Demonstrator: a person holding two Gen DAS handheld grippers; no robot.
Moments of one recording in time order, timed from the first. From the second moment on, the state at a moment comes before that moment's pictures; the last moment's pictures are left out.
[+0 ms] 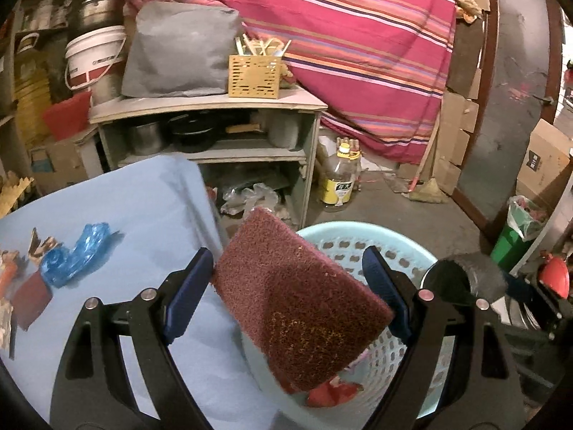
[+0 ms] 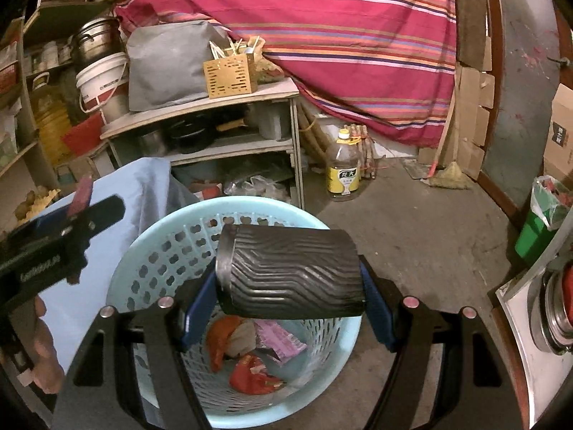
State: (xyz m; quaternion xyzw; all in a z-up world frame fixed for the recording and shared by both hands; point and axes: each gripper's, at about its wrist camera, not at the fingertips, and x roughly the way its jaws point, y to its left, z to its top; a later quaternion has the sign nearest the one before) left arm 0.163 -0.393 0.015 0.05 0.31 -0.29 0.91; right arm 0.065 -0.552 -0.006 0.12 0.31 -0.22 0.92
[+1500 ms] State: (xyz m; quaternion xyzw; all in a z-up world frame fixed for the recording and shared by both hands) left arm 0.220 -0.043 0.004 0.03 0.32 -0.05 0.95; right arm 0.153 -0.404 0.007 0.07 0.31 -0.20 0.93
